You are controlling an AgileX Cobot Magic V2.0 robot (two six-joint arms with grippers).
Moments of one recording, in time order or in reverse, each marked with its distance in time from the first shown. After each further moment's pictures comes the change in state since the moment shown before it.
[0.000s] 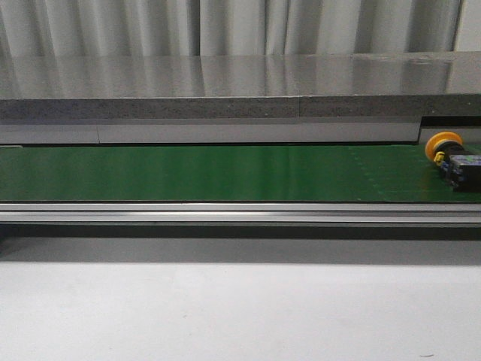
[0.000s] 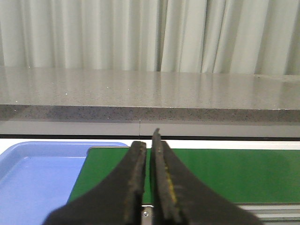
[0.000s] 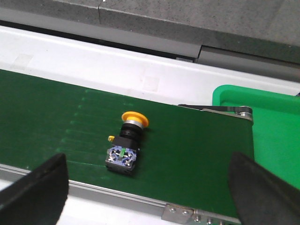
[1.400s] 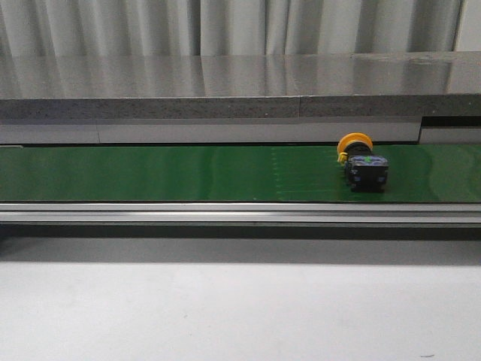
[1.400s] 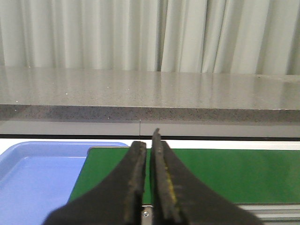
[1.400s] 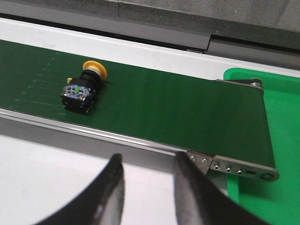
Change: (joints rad) left arm 0.000 0.000 0.000 0.000 0.000 0.000; right arm 0.000 -0.433 0.284 0.025 0.075 0.002
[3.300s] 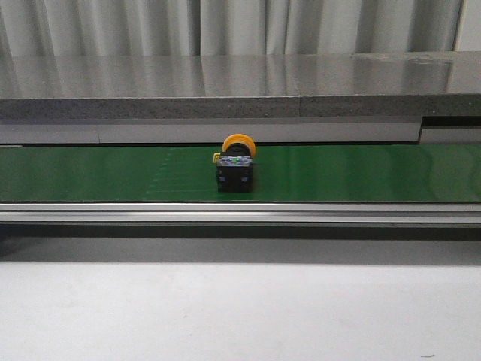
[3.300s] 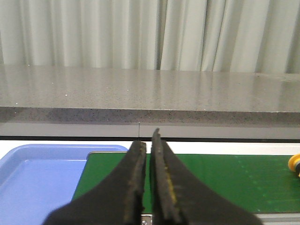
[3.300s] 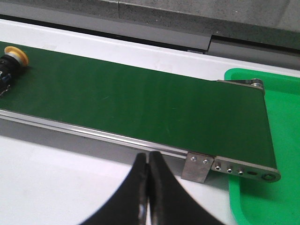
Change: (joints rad) left arm 0.000 0.066 -0.110 0.000 0.071 0.000; right arm 0.000 0.000 0.000 0.005 -0.002 0.000
